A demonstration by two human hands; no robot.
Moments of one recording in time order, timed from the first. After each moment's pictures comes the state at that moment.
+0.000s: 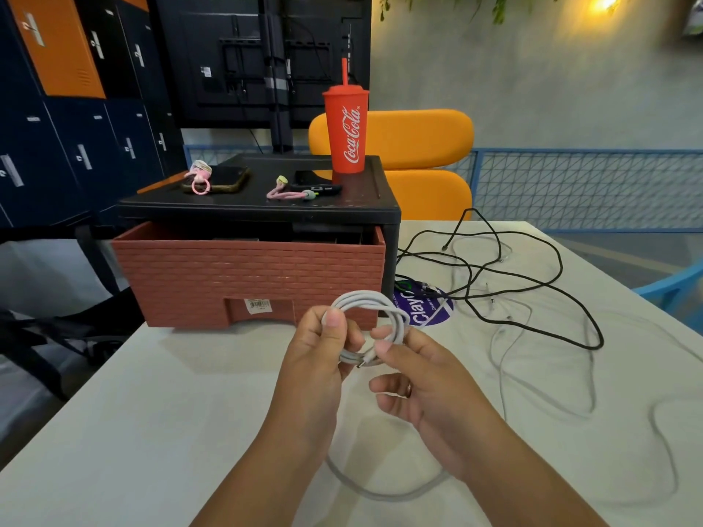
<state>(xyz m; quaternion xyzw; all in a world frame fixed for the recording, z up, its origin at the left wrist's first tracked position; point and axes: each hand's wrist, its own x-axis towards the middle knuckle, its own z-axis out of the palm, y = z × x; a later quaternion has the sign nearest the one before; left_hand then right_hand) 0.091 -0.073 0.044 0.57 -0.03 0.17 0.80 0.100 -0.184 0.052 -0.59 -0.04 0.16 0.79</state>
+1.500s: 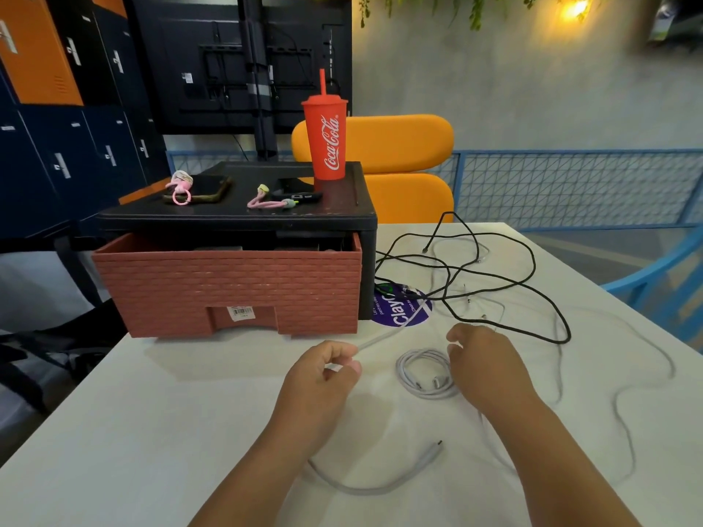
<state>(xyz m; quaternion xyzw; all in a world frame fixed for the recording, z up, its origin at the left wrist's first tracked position) 0.099 -0.072 0.023 0.79 0.05 0.09 0.60 0.151 -0.257 0.035 -0.97 0.02 -0.08 0.24</state>
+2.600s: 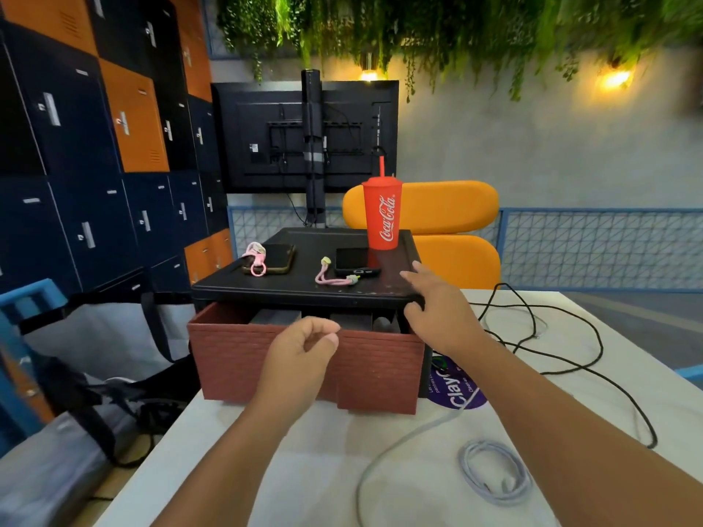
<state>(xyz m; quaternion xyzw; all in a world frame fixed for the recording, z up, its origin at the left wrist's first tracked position) 0.131 0.007 0.112 0.78 0.07 0.24 0.58 0.231 -0.159 0.138 -0.90 -0.24 -0.17 0.31</state>
